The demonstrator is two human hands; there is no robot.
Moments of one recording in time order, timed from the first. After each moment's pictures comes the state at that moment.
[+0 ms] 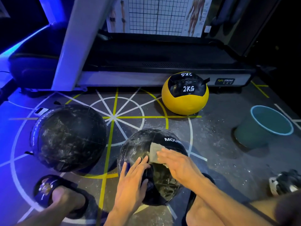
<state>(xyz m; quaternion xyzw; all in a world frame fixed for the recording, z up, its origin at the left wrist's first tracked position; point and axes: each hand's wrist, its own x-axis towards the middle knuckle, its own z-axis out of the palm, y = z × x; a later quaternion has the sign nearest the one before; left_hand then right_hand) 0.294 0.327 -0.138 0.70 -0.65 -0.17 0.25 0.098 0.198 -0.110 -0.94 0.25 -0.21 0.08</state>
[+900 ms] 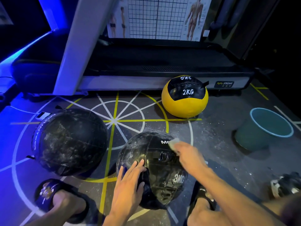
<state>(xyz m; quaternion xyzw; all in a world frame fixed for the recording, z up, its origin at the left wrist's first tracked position) 0.305 0.334 -0.145 0.71 -0.63 -0.17 0.26 0.091 0.167 -0.079 -0.85 0.50 -0.10 0.15</state>
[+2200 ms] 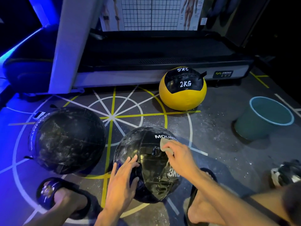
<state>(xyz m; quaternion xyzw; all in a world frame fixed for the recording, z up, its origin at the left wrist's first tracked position) 0.316 0.335 -0.145 0.71 -0.61 -0.18 0.29 0.104 0.195 -0.084 -0.83 0.48 -0.17 0.23</state>
